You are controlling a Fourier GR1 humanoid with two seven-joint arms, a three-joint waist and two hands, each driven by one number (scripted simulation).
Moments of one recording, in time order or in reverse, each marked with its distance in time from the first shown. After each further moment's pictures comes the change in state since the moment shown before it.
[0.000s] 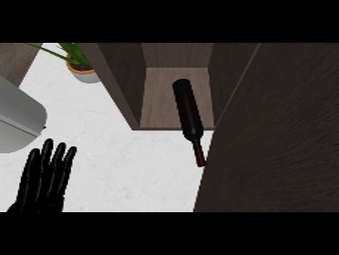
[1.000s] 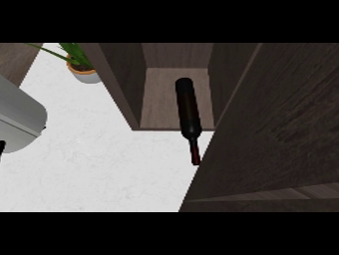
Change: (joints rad) left arm 0.162 0.157 0.390 0.020 0.225 -0.295 0.012; right arm -0.057 -0.054 0.395 0.008 0.104 -0.187 0.038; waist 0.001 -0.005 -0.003
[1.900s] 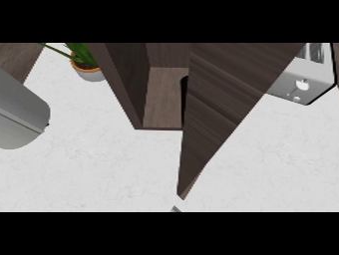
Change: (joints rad) left arm -0.054 0.021 0.108 0.025 0.100 -0.113 0.100; right arm -0.376 -0.122 0.157 0.098 0.141 -0.388 0.010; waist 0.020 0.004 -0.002
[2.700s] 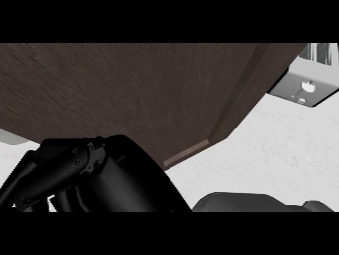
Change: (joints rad) left arm -0.103 -0.049 -0.007 0.036 -0.006 0.030 0.068; right arm -0.604 0.155 -0.208 0.486 -0.275 -0.180 -0.050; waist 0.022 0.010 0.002
